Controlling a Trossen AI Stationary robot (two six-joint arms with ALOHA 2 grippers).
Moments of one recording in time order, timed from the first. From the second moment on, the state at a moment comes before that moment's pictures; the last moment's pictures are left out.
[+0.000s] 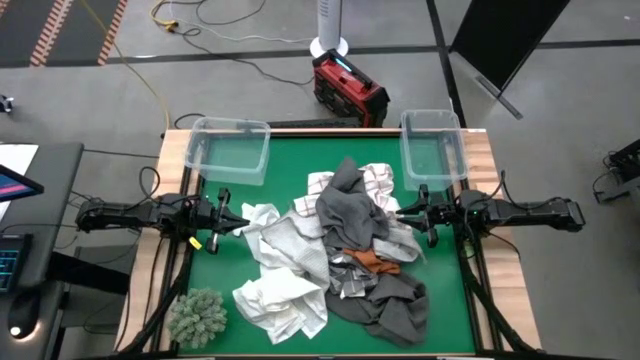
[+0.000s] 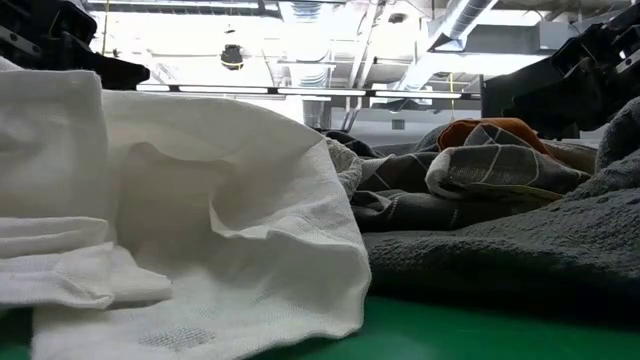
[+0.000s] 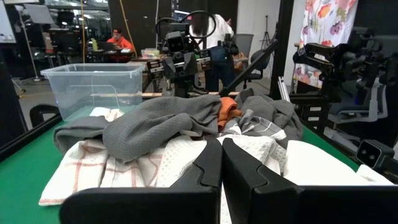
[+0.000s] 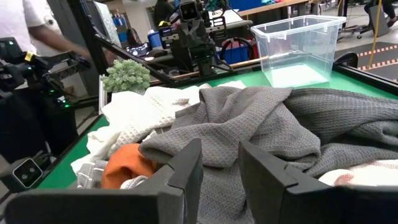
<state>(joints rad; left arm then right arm) -0.08 0.00 0.01 0.03 -0.01 0.00 0.00 0.11 0.01 0.01 0.00 0.20</state>
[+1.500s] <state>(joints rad) -0.07 0.00 0.01 0.23 -0.13 -0.17 -0.03 0.11 0.01 0.32 0.06 0.26</state>
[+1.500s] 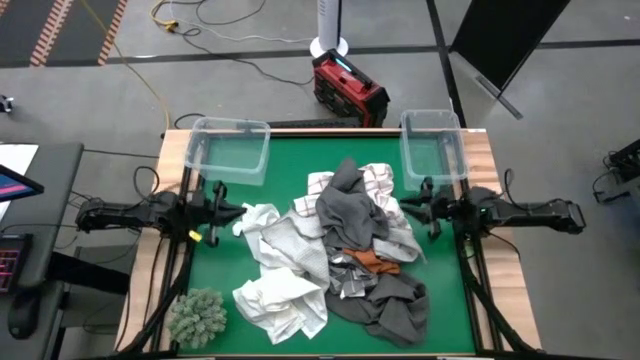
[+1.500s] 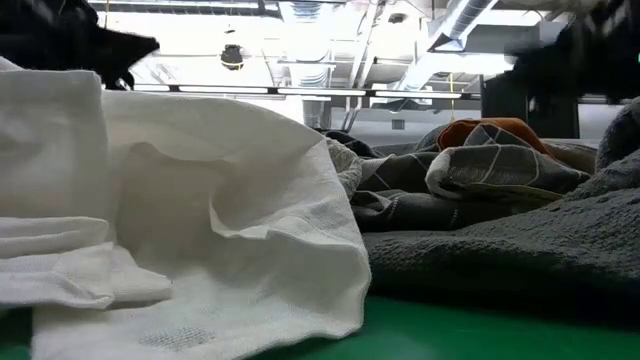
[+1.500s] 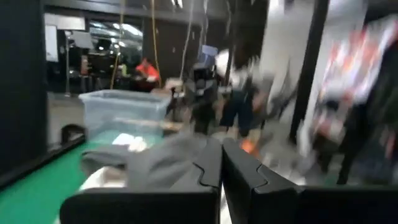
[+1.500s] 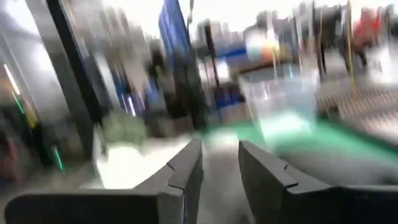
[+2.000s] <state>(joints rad) -0.07 0.00 0.08 0.26 -0.15 -0.57 -0.07 0.11 0.06 0.80 0.11 0.43</state>
